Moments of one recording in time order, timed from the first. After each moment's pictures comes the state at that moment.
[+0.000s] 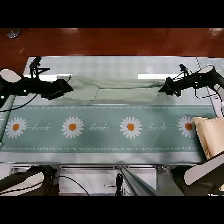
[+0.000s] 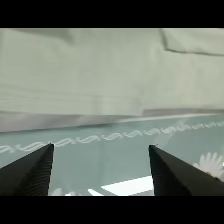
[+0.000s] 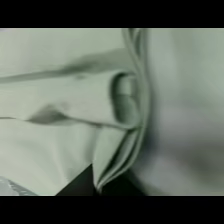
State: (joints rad) left arm 0.03 -1.28 1.00 0.90 -0.99 -1.37; right arm -0.24 -1.89 1.46 -0.83 1.24 1.33
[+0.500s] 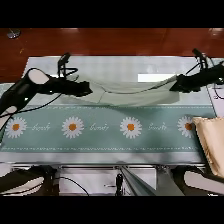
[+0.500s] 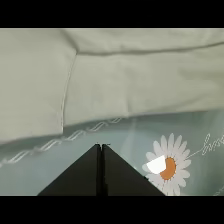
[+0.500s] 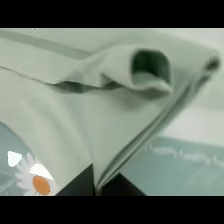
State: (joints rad) left arm -0.27 -1.34 1.07 0.85 -0.88 -1.35; right arm -0.22 -1.33 1.23 -1.04 1.32 1.30
